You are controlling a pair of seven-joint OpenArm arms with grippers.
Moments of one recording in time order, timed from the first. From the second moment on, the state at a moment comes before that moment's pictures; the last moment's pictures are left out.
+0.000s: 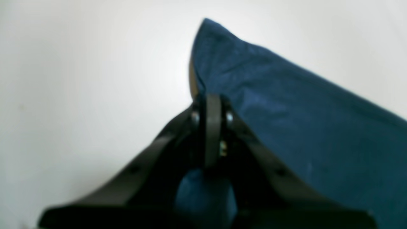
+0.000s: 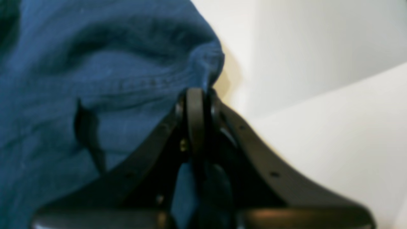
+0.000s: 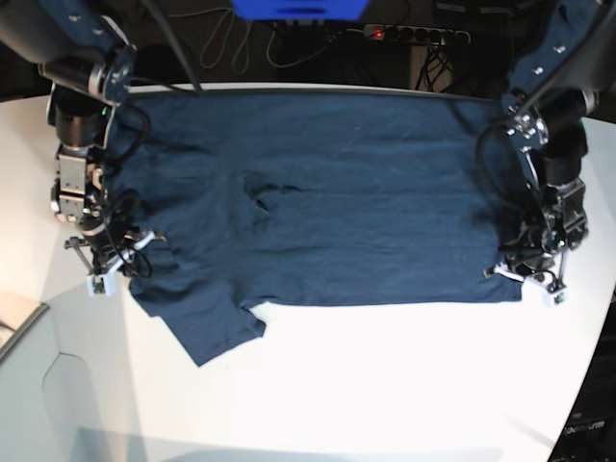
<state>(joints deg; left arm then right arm) -28.0 -14.7 -31.3 28.8 2.8 -17.5 17.8 17.5 10.2 24.8 38.5 -17.2 27.0 0.0</state>
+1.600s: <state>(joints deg) -4.8 -10.5 -41.9 67.8 3.2 -37.7 37.9 -17.6 3.3 30.8 82.5 -10.7 32.4 -1.7</state>
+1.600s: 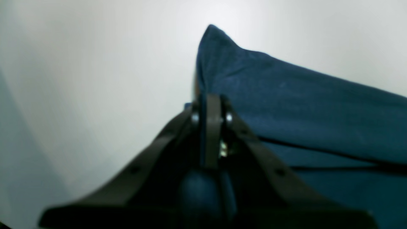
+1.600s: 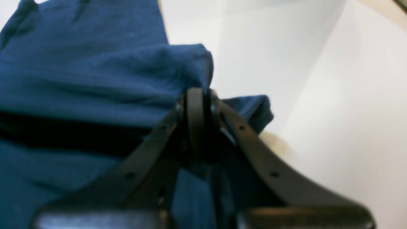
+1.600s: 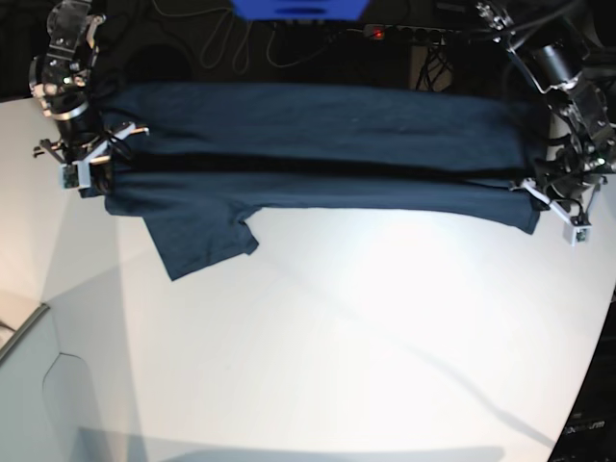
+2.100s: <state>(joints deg) -2.0 -10.4 -42.1 68.6 3.6 -37.7 38.2 -18.2 1.4 31.0 80.8 -10.9 32.4 -1.8</state>
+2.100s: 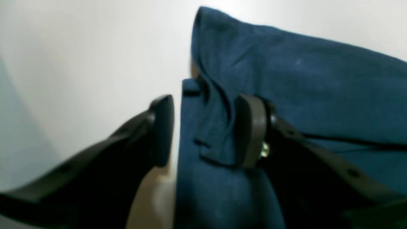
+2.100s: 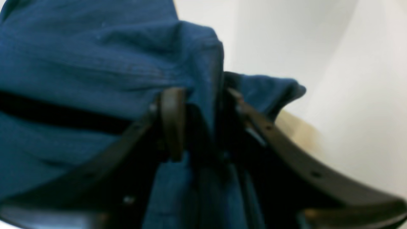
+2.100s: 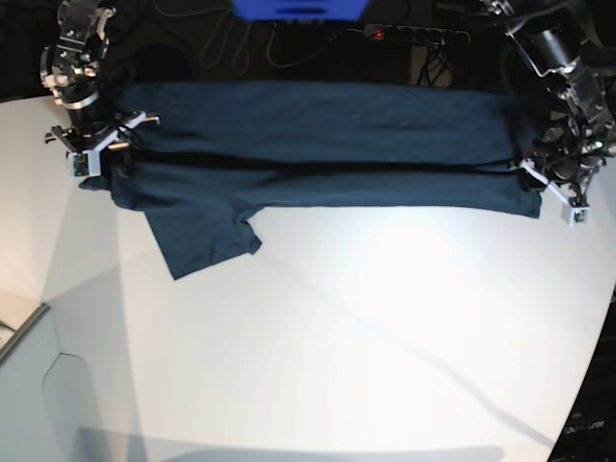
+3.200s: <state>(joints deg) -10.8 -10.5 -41.7 62.5 4.1 -32.2 37.5 -17.2 1.5 31.1 80.9 -11.0 32.4 -1.9</state>
